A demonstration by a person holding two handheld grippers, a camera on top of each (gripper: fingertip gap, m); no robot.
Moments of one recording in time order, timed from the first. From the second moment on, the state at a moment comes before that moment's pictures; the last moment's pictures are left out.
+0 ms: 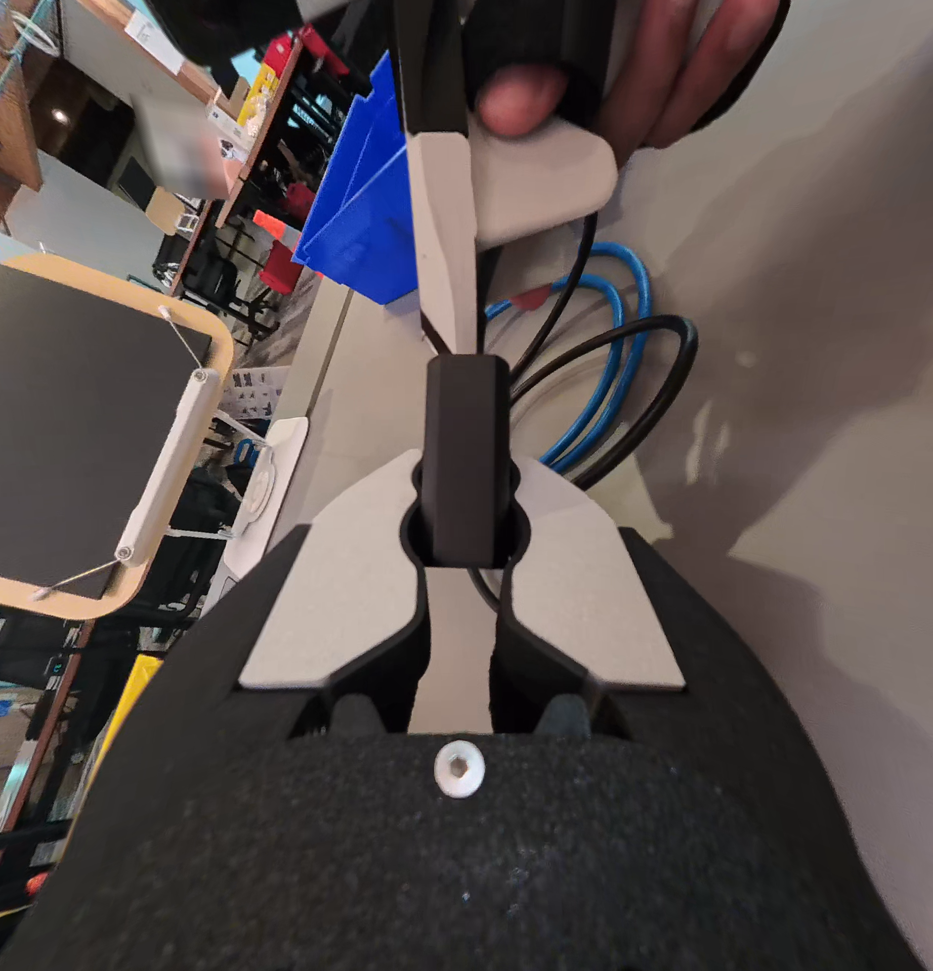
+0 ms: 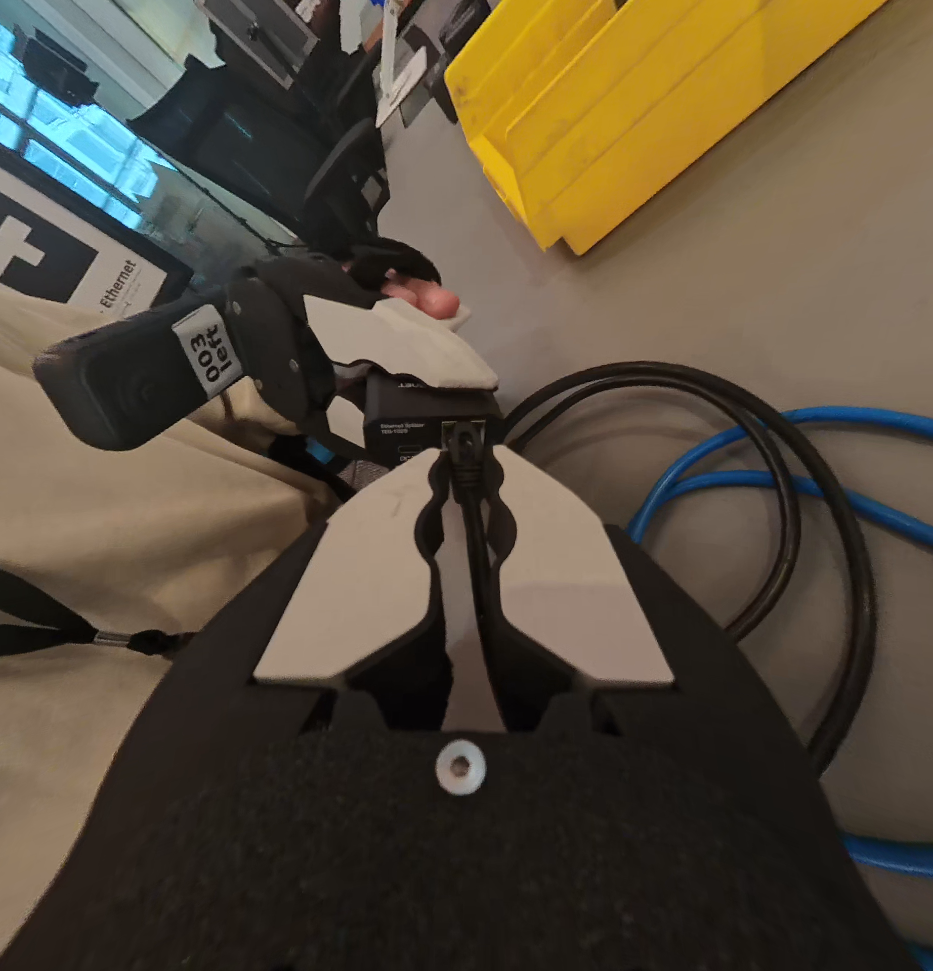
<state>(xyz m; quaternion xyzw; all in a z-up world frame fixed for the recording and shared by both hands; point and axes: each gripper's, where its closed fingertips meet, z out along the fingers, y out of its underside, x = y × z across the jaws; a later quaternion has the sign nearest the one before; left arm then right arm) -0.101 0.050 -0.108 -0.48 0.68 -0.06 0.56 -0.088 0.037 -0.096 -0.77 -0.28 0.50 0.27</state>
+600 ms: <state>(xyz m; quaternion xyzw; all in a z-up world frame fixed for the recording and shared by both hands) -0.111 0.042 -0.091 -0.61 0.54 -0.43 0.39 -0.068 0.042 -0.078 -0.73 -0.28 0.51 0.35</state>
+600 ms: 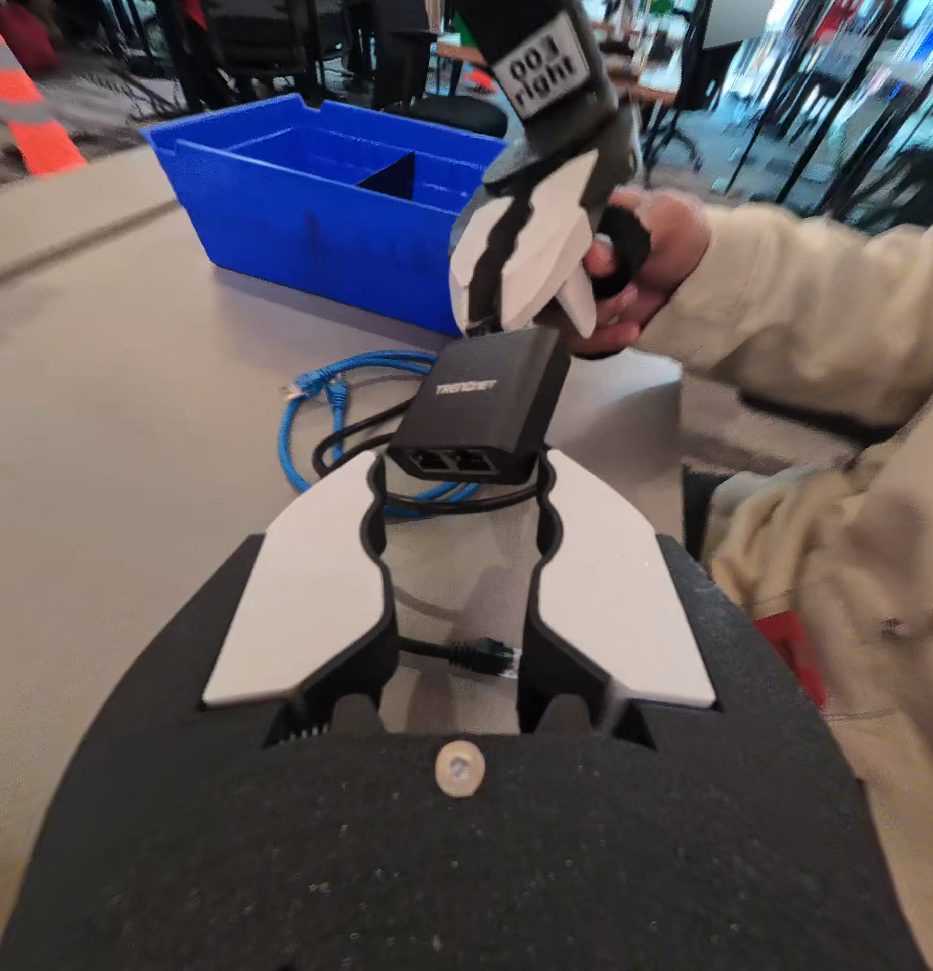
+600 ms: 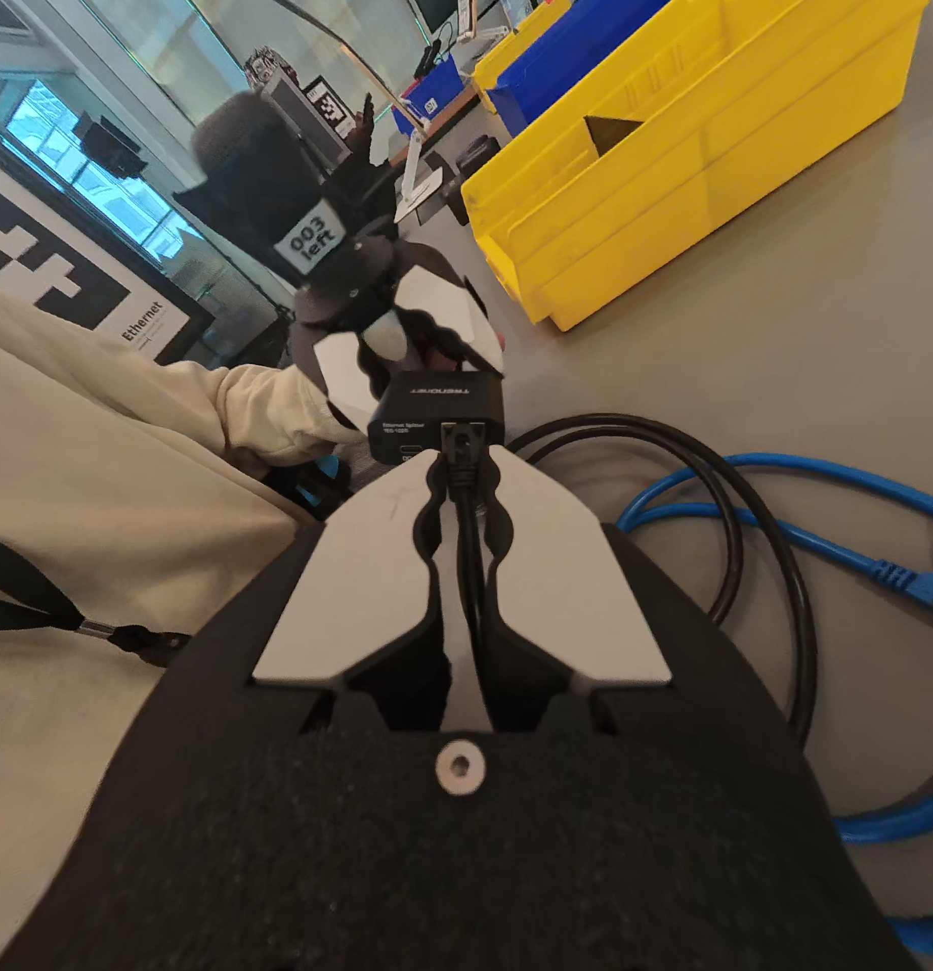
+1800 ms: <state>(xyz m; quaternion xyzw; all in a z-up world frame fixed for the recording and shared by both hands) -0.102 0.031 -0.040 -0.56 0.46 -0.59 0.34 -0.125 0.017 -0.107 -0.72 -0.34 0.49 0.36</state>
